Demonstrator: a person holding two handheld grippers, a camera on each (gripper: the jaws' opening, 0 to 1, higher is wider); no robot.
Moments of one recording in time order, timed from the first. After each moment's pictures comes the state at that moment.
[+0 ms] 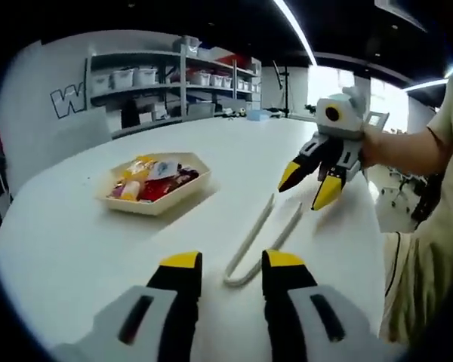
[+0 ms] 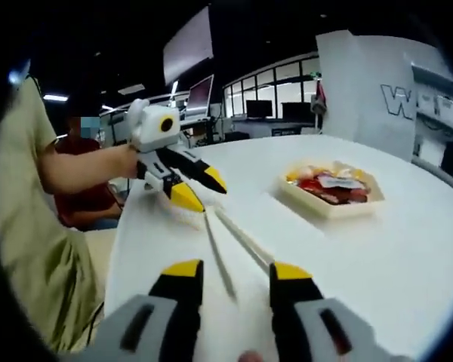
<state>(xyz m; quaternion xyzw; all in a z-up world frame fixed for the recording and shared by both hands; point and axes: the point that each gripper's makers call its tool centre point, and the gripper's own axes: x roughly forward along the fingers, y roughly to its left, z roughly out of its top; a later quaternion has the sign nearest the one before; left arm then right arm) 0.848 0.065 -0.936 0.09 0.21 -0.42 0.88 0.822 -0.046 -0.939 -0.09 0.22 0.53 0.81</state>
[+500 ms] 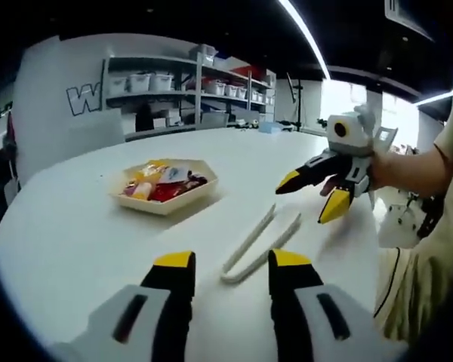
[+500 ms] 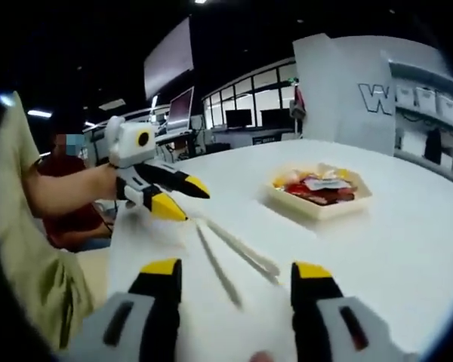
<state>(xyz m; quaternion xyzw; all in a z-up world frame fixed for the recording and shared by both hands) 0.837 0.071 -0.926 0.06 0.20 -0.39 0.90 0.823 -0.044 -0.931 -0.06 0.21 0.49 0.85</state>
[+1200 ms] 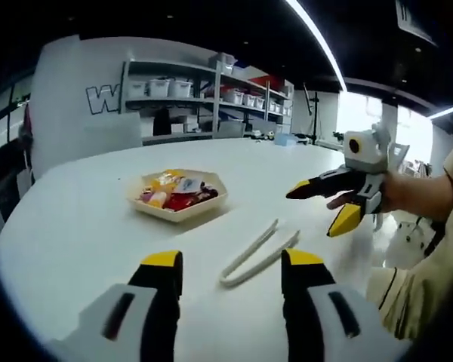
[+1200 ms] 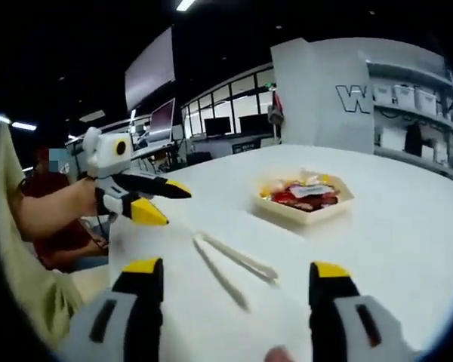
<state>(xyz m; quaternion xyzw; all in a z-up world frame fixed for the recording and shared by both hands) 0.828 0.080 -0.900 0.03 0.18 -0.34 0.92 0.821 -0.047 -0.911 -0.03 0.20 0.43 0.88</state>
